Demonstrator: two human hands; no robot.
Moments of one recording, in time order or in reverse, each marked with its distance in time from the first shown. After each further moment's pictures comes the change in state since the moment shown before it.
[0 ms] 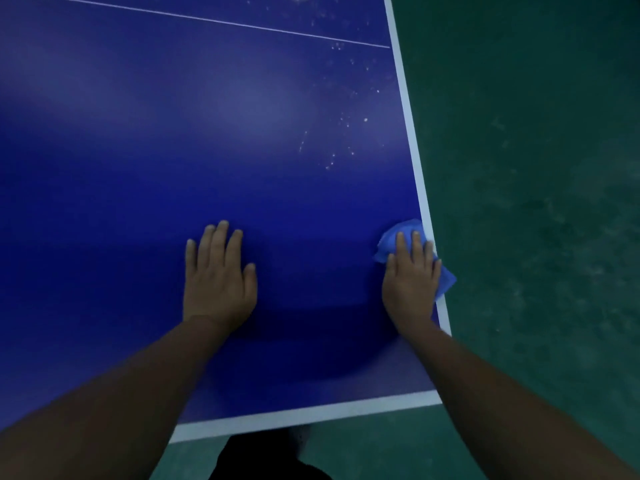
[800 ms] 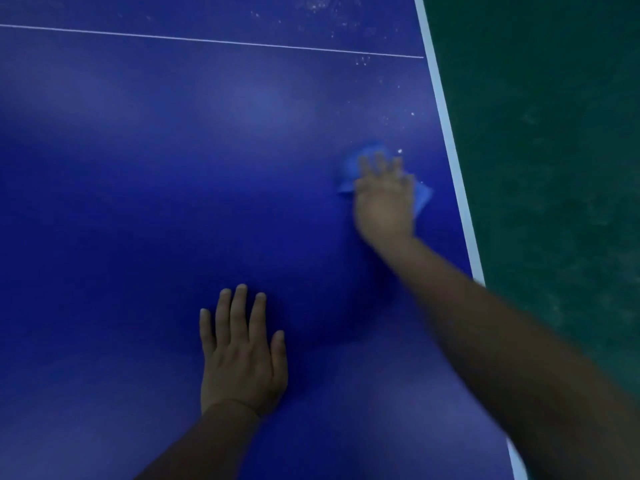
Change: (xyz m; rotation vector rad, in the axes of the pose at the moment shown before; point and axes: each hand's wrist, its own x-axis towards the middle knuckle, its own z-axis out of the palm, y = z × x) left_hand 0.026 0.003 0.016 0.138 -0.006 -0.010; right_hand 0.207 -0.153 0.022 -0.088 -0.026 -0.238
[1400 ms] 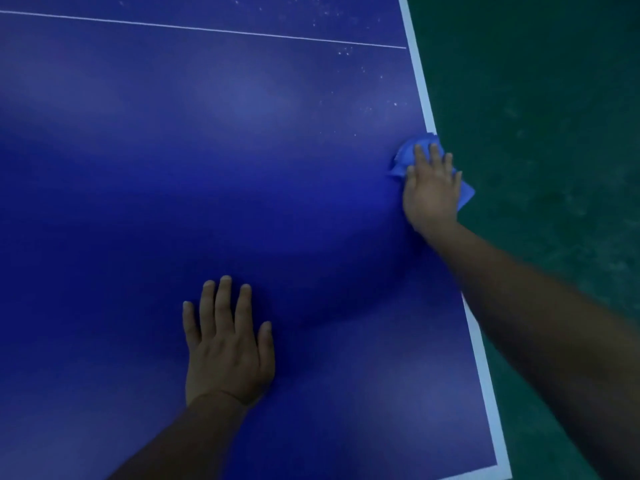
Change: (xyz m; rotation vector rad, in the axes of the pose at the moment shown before) left_hand 0.001 0.000 0.000 -0.004 -0.021 -0.001; right_hand 0.010 0.098 -0.015 0.081 -0.018 0.225
